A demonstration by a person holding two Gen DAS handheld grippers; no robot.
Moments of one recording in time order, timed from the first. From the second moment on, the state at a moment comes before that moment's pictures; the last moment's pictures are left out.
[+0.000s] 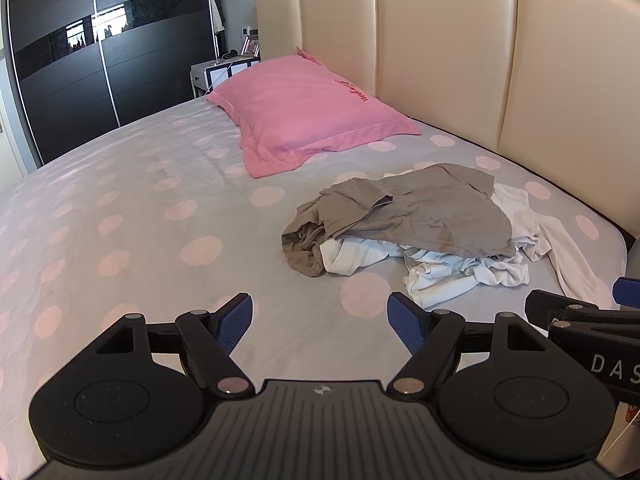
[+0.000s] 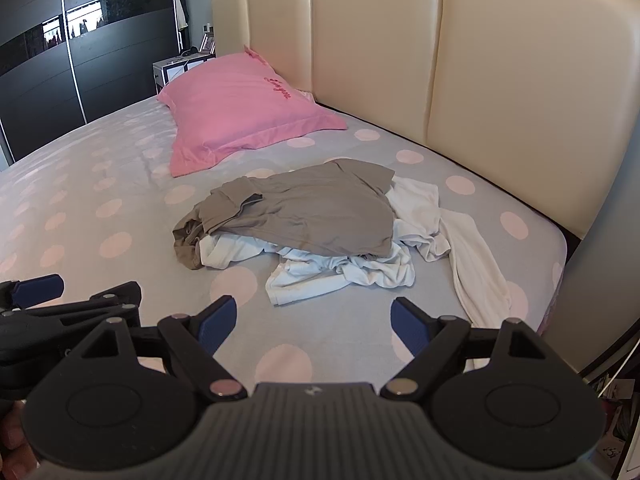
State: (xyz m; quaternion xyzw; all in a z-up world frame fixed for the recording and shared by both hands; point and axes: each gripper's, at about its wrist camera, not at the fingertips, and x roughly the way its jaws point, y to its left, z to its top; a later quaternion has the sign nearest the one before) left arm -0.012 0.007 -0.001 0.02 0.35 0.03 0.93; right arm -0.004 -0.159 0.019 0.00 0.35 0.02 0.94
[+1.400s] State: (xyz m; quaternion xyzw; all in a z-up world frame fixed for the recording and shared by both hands) left arm -0.017 0.069 -0.001 -0.01 0.33 0.05 0.94; right arm 0.054 -0.151 0.015 -0.08 0.34 0.10 0.93
